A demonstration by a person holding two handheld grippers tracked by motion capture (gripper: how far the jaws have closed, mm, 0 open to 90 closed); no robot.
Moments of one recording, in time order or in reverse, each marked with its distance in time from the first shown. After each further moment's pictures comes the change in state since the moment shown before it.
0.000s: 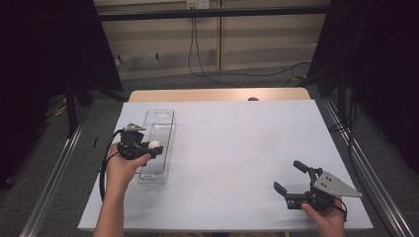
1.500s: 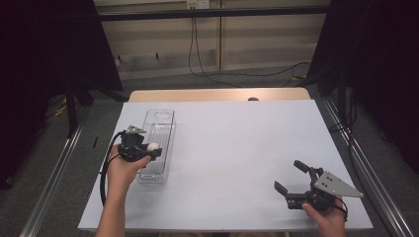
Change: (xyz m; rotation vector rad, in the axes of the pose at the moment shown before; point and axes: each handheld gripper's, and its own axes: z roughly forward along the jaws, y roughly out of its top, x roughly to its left) left arm 0.001 -0.007 0.007 0.000 0.045 0.007; right arm -0.001 0.001 -0.001 -0.006 -0.006 0.009
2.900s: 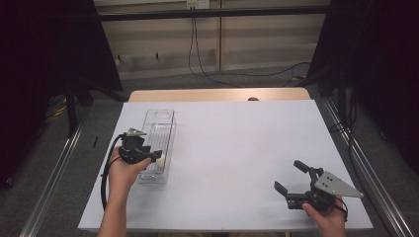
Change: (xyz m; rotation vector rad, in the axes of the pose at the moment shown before) left arm 0.001 -0.007 0.004 0.008 0.015 -0.009; right arm 0.000 0.000 0.000 -0.006 0.005 0.002
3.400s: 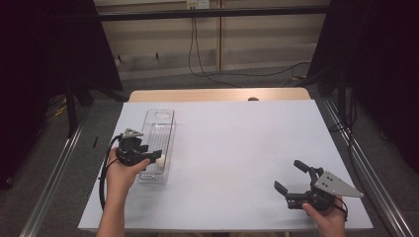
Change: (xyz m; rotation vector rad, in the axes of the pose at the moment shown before) left arm -0.003 -0.003 -0.010 -0.062 -0.017 -0.024; right arm 0.000 0.000 0.000 0.001 -0.003 0.003
